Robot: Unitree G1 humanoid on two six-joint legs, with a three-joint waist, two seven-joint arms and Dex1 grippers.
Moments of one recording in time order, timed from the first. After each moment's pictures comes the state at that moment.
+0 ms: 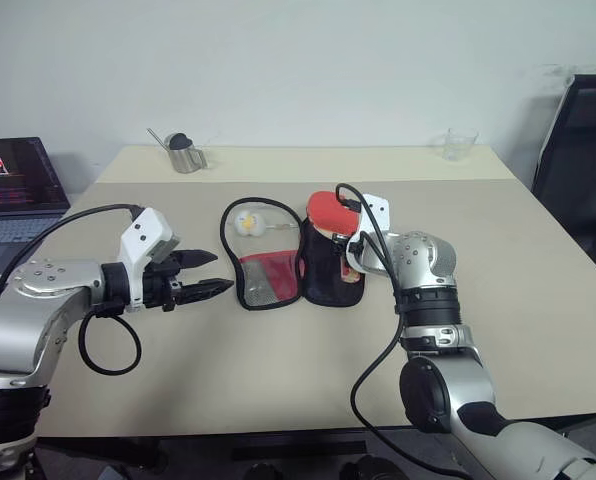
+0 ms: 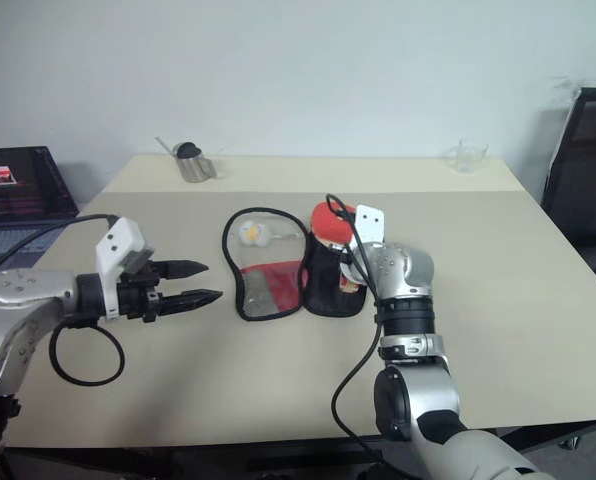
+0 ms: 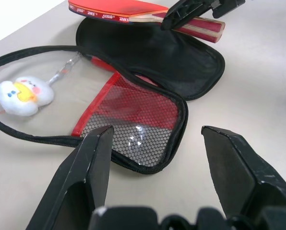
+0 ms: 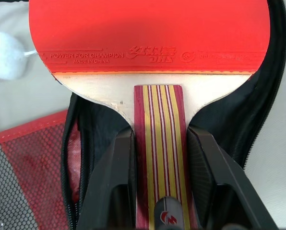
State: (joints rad) left arm -0.40 0.97 0.20 -0.20 -0.47 0.71 -1.03; right arm -1.09 0.15 -0.33 0.36 0.41 1.17 -0.42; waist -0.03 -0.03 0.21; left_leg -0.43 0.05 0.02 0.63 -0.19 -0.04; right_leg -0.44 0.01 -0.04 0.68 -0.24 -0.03
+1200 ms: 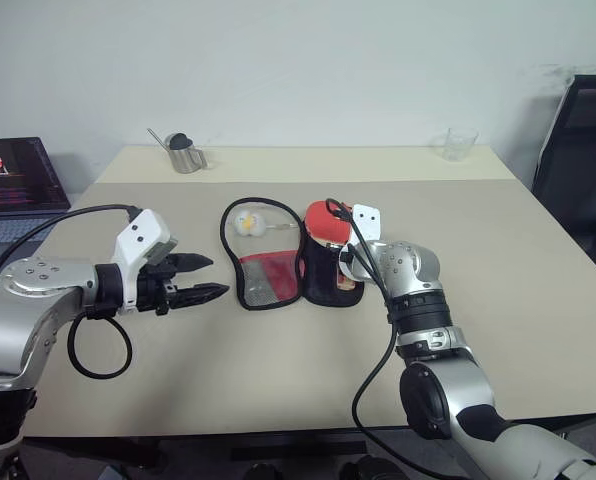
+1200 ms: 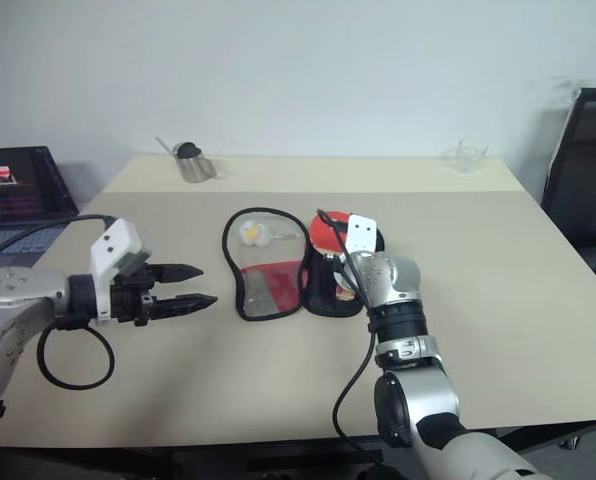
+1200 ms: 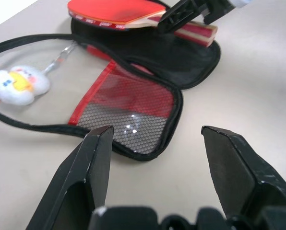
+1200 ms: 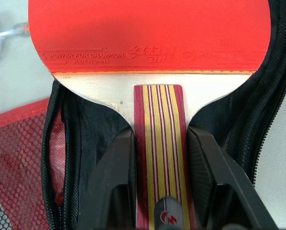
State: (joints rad) left arm -0.38 1.03 0.21 -0.24 -0.51 0.75 -1.03; right arm -1.07 0.15 -0.24 0.45 0.44 1.06 -0.49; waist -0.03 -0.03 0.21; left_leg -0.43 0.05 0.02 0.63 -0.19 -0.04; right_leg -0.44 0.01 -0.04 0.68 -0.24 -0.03
